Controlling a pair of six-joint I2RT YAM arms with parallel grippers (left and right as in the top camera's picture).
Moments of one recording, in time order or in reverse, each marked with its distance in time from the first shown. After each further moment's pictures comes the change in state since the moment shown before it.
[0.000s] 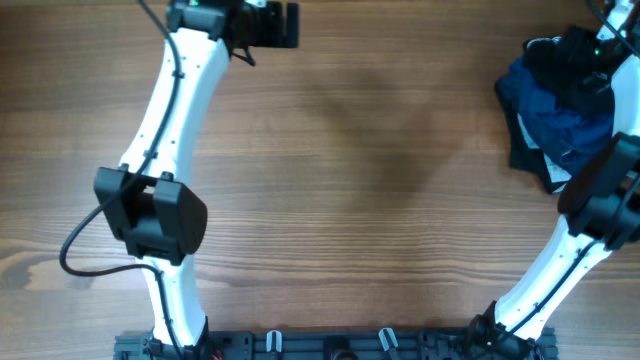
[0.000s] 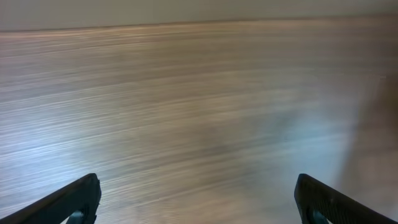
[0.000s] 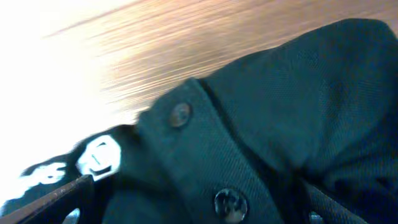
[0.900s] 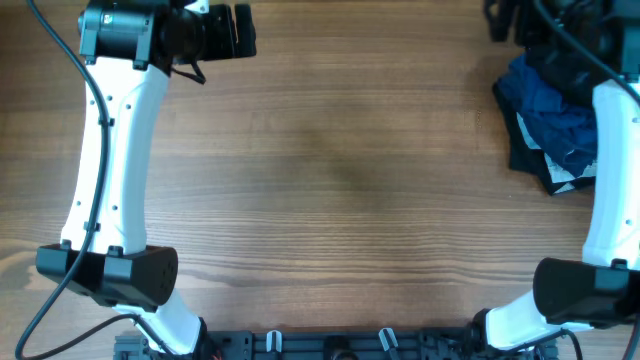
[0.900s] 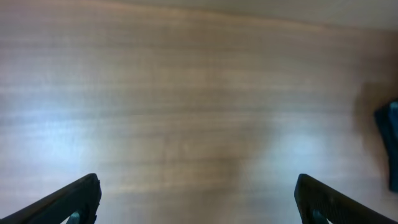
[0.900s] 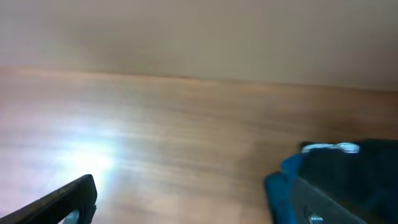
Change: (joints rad) left arm 0.076 -0.268 -0.005 -0.301 -0.008 -0.065; right arm 0.335 -0.527 -0.006 -0.343 -0.140 -0.061
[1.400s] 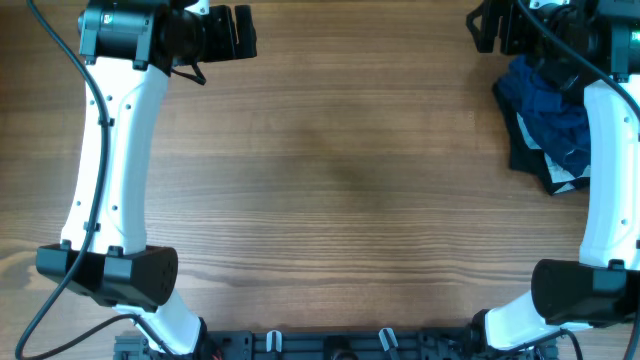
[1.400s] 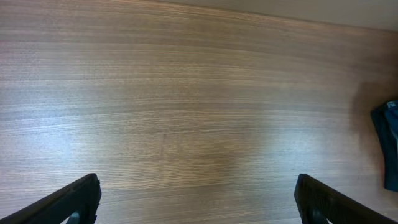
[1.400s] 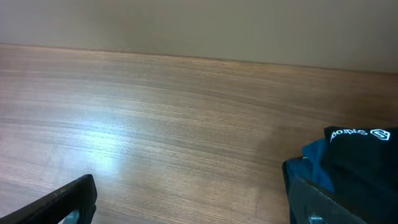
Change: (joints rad) left arm 0.000 0.000 0.000 -0.004 0.009 -0.011; right arm 0.028 0.000 -0.001 -0.060 -0.009 0.000
